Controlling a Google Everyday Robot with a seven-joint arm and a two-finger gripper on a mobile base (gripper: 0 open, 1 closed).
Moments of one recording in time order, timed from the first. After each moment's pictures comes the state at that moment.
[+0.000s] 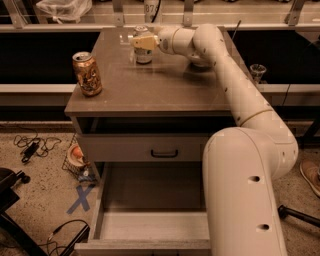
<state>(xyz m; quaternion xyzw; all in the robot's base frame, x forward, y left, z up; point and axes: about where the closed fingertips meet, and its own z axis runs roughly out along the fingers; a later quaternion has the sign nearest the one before) 0.915 0.027 0.902 -0.31 0.68 0.29 0.60</state>
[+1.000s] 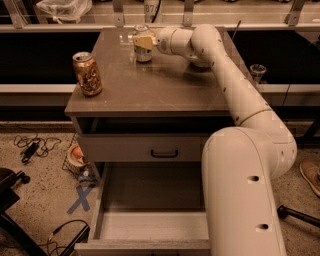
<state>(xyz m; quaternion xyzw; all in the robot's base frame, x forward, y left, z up) 0.914 0.037 0.899 -0.32 0.67 0.30 0.60</state>
